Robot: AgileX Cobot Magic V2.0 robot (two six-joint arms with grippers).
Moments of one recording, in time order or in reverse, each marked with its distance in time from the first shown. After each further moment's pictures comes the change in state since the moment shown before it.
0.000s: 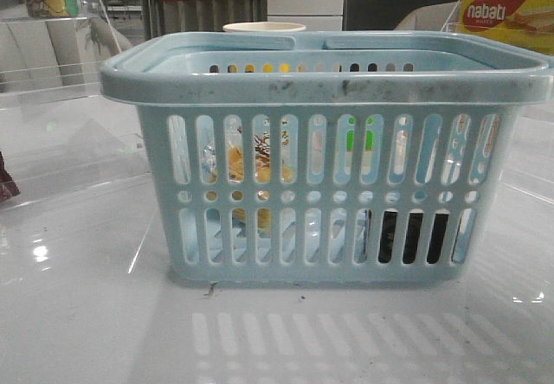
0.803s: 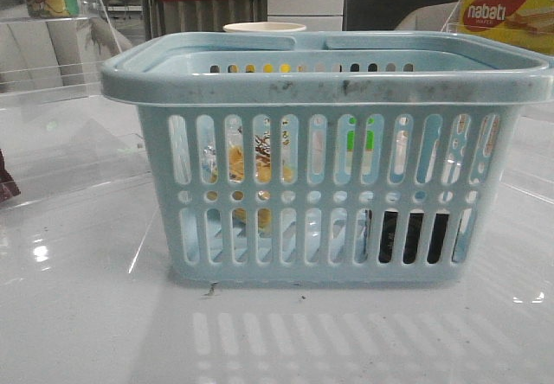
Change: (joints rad) left arm 0.000 0.000 0.000 0.000 0.000 0.000; right arm -0.240 -0.612 0.771 -0.001 -0.612 0.000
